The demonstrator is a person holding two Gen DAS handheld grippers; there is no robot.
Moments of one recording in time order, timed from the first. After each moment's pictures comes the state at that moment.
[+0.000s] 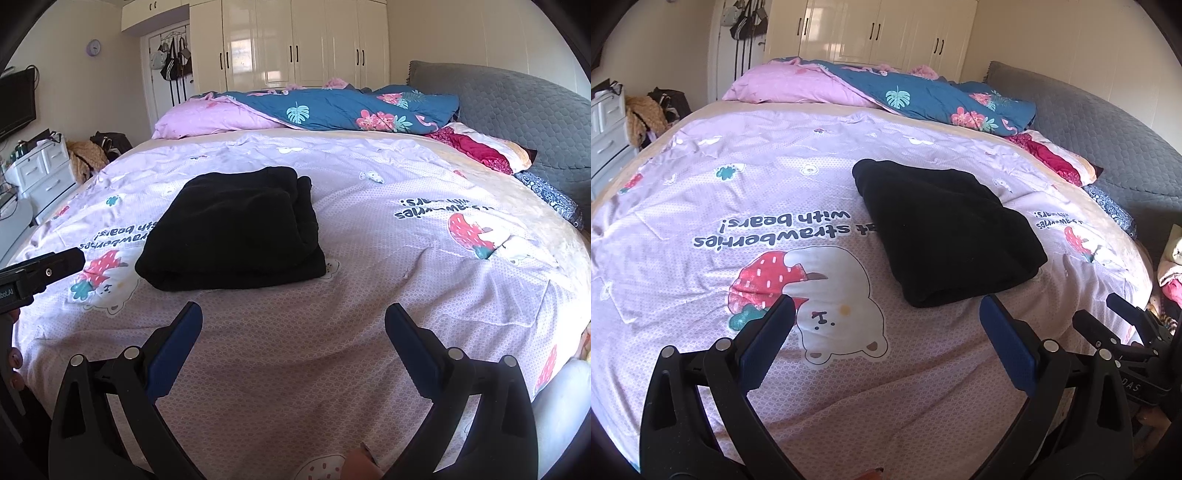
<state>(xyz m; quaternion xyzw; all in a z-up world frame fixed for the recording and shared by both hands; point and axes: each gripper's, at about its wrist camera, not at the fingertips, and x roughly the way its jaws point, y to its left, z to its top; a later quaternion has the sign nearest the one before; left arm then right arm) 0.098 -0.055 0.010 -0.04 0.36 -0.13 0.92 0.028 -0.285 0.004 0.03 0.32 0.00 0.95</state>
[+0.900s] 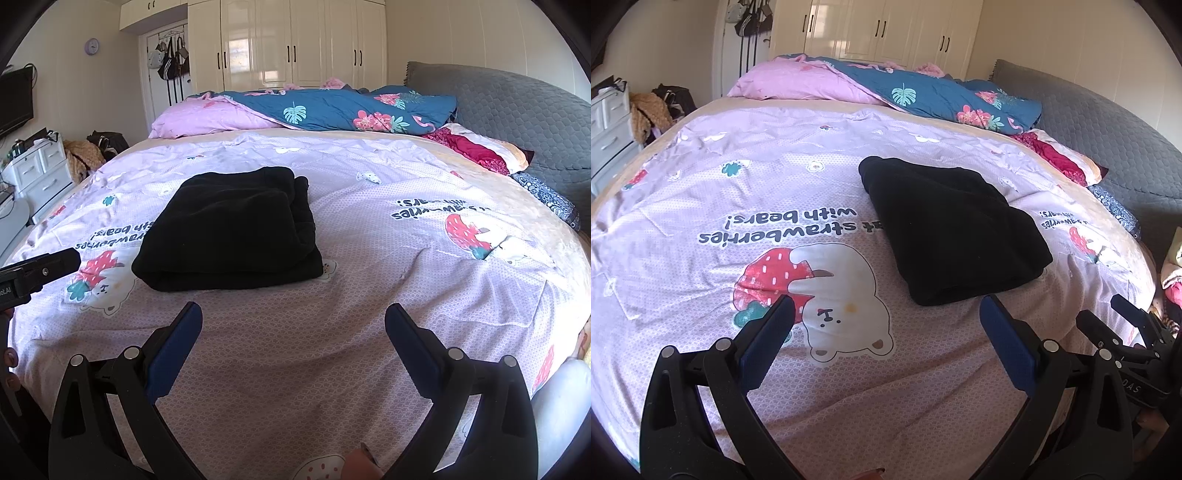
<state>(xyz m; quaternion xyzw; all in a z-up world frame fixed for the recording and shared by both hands) 0.099 -0.053 0.010 -0.04 0.36 -0.12 0.92 0.028 -0.289 0.004 0.03 0.33 -0.01 0.95</state>
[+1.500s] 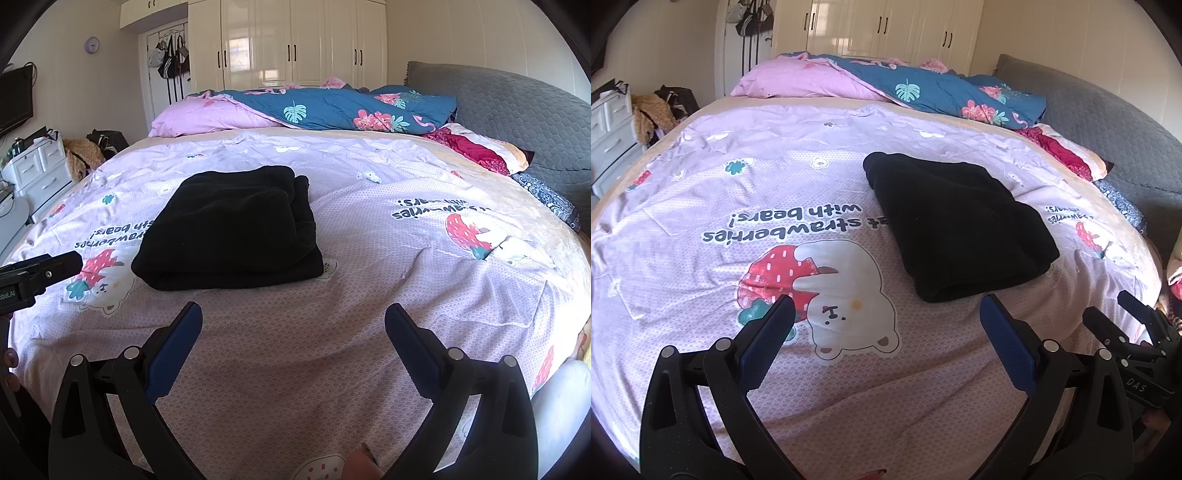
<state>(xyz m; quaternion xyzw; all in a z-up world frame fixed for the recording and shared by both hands) 0.100 -0.054 0.007 -0.03 0.37 -0.11 0.92 0.029 -0.290 0.004 0.03 0.33 -0.01 0.94</state>
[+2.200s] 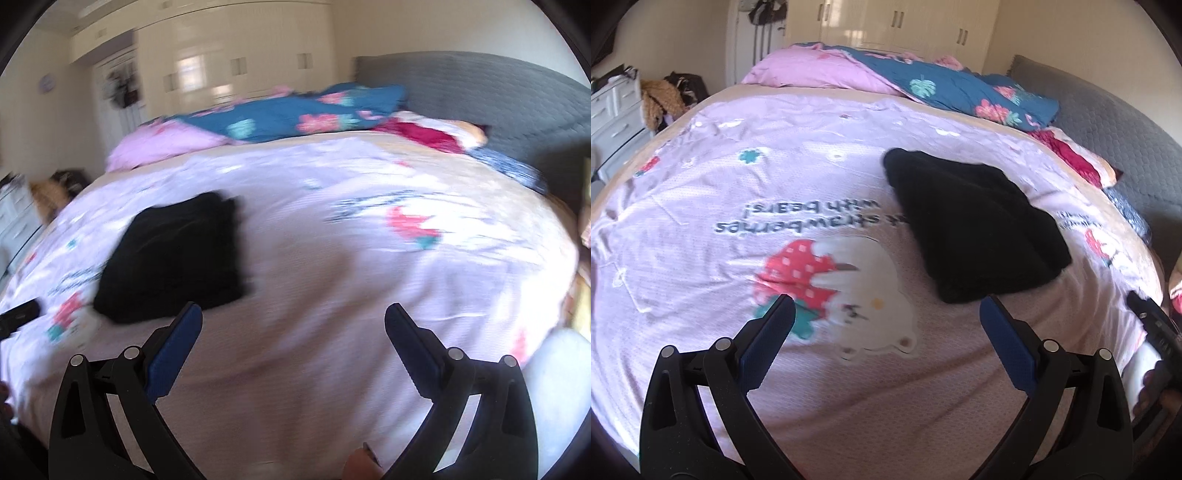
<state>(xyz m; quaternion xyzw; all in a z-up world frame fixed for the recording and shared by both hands) 0.110 -0.027 0.010 -0.05 0.38 -0.09 0.92 0.018 -0.369 0.013 0.09 0.30 -0.11 0.94</state>
